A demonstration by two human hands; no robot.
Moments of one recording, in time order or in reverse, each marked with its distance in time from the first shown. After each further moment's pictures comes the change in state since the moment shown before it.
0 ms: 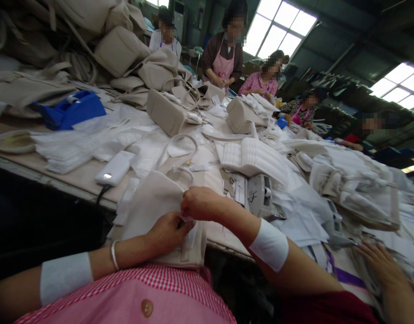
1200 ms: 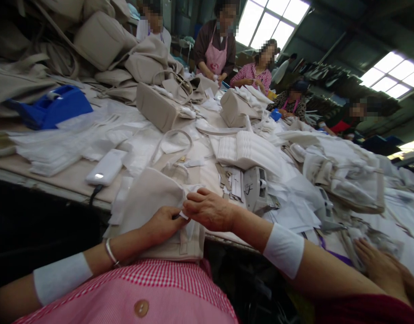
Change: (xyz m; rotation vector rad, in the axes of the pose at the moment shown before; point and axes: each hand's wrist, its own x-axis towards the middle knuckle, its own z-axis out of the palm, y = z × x) left_hand 0.009 -0.012 -0.004 -0.215 -0.065 0.022; right_hand -0.049 0.017 0.042 -0.384 0.225 -0.338
